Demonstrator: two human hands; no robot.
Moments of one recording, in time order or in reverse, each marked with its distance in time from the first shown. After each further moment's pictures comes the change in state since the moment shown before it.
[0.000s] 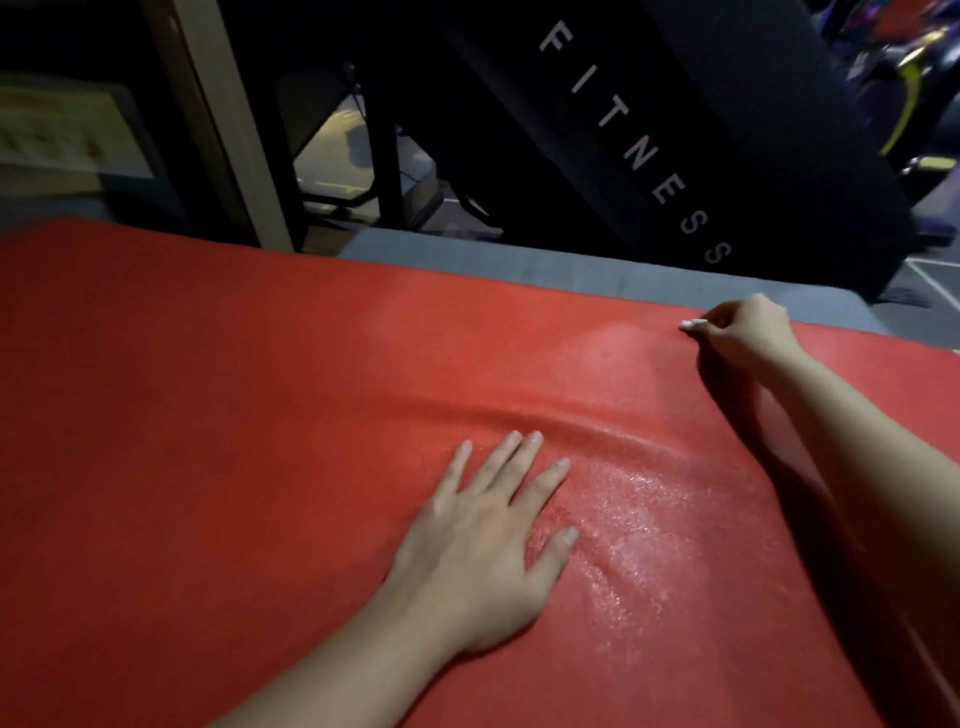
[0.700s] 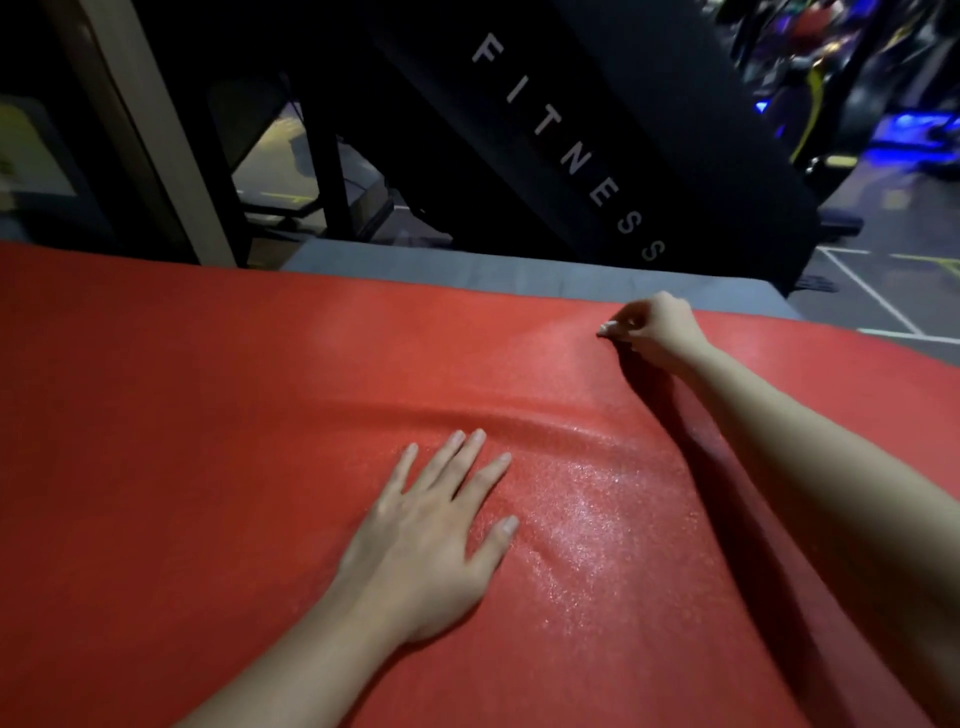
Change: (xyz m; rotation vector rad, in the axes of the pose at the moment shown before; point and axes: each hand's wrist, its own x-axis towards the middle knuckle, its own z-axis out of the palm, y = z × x) left_hand 0.001 -0.004 0.003 0.013 0.006 -0.019; right_hand -0.015 -0.009 -0.002 -0.063 -0.041 -0.179
